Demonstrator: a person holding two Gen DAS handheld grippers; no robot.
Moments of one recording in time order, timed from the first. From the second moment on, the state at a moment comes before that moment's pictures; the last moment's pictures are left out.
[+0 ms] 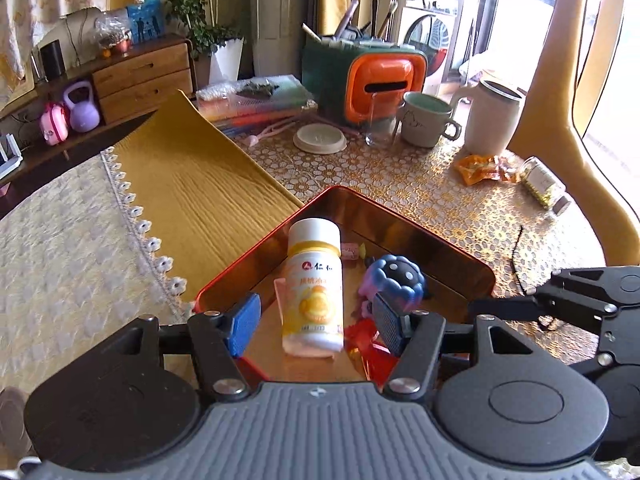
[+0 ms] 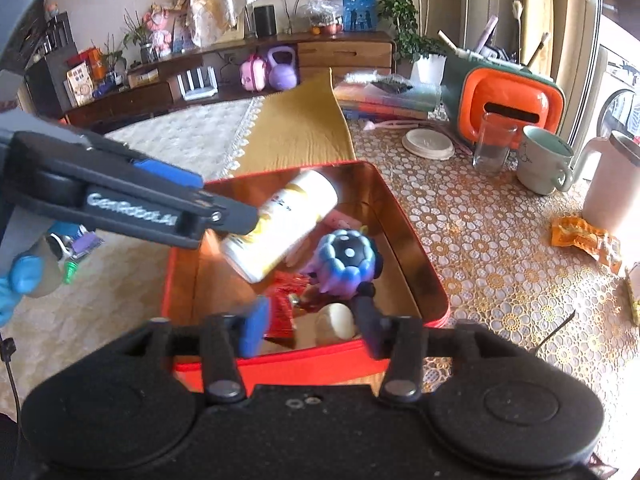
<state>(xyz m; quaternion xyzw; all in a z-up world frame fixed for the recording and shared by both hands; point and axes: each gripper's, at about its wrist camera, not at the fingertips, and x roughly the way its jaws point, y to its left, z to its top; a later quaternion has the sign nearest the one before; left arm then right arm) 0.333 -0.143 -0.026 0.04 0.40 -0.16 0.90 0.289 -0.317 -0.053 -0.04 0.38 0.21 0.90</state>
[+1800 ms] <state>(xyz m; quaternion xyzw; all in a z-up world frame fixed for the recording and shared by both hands) 0.152 0.140 -0.038 -0.01 0.36 0.05 0.93 0.176 -0.144 -0.028 -0.07 0.35 0.30 0.88</state>
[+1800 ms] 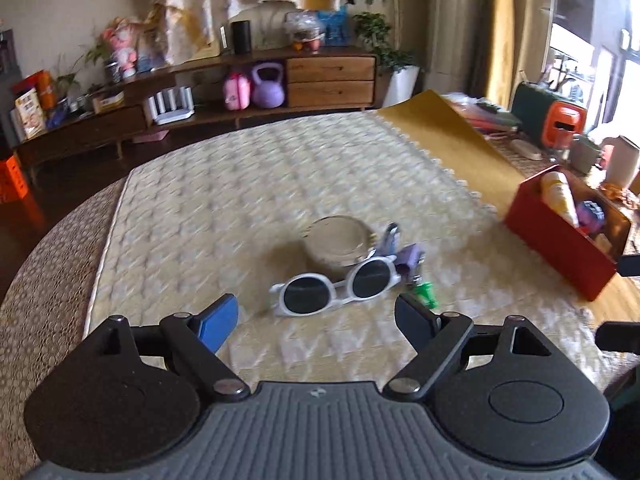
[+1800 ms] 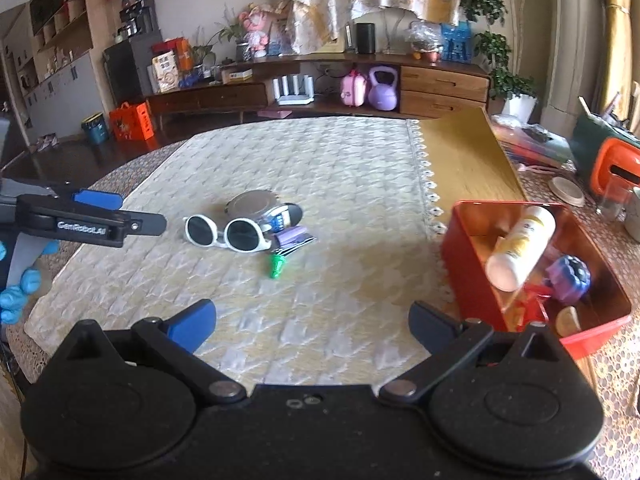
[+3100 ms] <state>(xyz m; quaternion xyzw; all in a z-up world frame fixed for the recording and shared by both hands) 0.213 0.155 -0.103 -0.08 0.36 0.13 0.92 0.240 -0.061 -0.090 -0.13 0.39 0.35 0.84</state>
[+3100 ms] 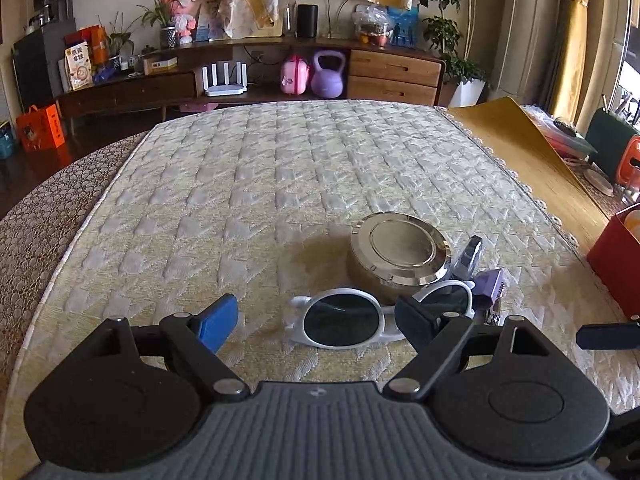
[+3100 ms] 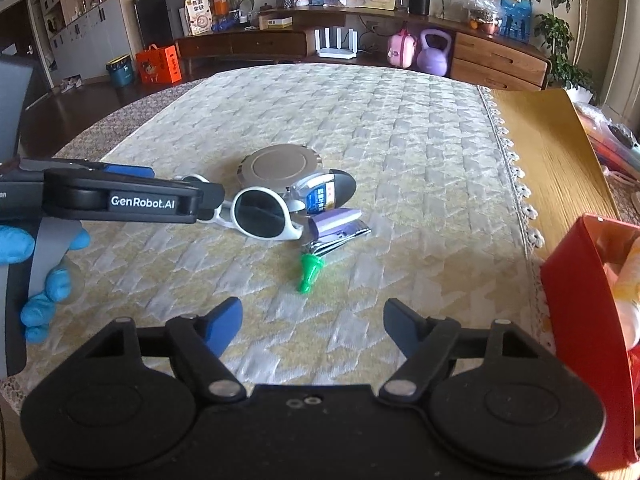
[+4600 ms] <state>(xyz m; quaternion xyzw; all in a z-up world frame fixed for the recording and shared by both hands) 0.203 0.144 -0.104 -0.06 0.37 0.11 0.92 0.242 -0.075 -0.088 -0.10 0.38 0.34 0.85</state>
